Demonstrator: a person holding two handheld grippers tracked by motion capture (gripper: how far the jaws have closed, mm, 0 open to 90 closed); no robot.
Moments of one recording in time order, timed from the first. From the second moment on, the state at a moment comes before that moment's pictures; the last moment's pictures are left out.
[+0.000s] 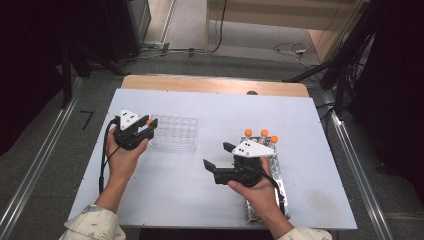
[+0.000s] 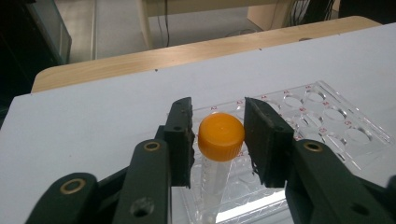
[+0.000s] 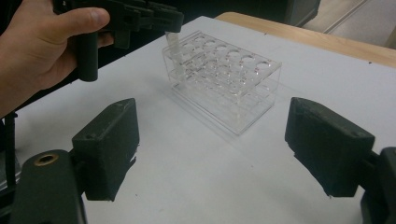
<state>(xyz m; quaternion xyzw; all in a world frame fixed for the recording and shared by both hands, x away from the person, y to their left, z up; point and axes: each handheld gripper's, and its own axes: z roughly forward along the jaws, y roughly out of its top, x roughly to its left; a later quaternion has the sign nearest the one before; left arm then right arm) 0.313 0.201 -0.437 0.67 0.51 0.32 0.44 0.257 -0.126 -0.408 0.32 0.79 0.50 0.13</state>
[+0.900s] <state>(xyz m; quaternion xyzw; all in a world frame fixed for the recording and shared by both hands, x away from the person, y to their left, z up) 0.288 0.197 -0.419 0.66 0.50 0.27 0.48 0.244 -0.163 -0.398 0.33 0.77 0.51 0.16</state>
